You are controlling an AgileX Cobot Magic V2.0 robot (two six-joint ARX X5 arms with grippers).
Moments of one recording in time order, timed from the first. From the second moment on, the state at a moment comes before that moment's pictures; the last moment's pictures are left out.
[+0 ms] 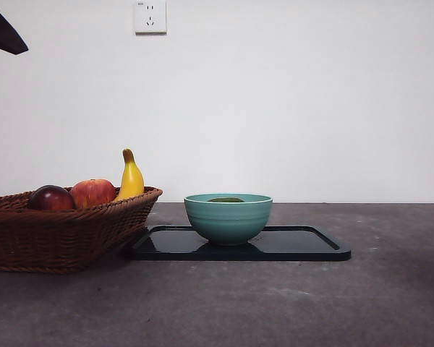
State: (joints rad) left arm -0.49 0.92 0.98 -0.98 0.57 0.03; right arm 0.75 0.89 1.06 -0.98 -0.21 0.06
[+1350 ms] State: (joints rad) left arm -0.49 0.92 0.98 -0.98 0.57 0.04; right arm 0.75 0.87 1.05 -0.92 -0.24 0.08
